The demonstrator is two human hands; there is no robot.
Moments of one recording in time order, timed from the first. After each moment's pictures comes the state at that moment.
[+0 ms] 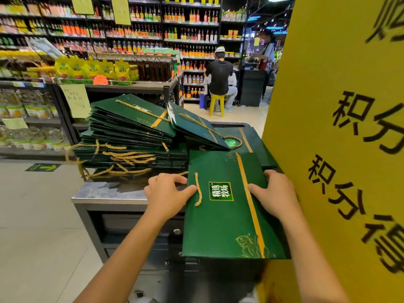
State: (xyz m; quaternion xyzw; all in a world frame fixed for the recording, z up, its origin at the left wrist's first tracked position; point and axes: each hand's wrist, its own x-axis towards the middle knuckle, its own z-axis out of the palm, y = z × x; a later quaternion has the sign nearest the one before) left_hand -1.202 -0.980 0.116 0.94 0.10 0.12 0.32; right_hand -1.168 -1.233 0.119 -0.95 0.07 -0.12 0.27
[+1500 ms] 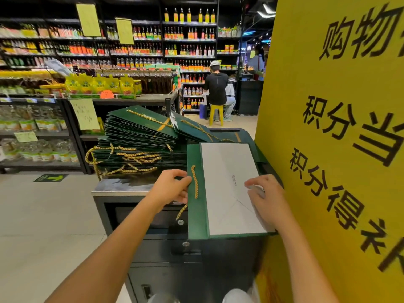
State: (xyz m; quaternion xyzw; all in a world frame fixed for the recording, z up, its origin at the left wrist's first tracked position) left_hand -1.226 -0.973 0.131 0.81 0.02 0.00 0.59; right_hand -1.234 -1.245 0.104 -0.90 -0.08 -0.16 0.41
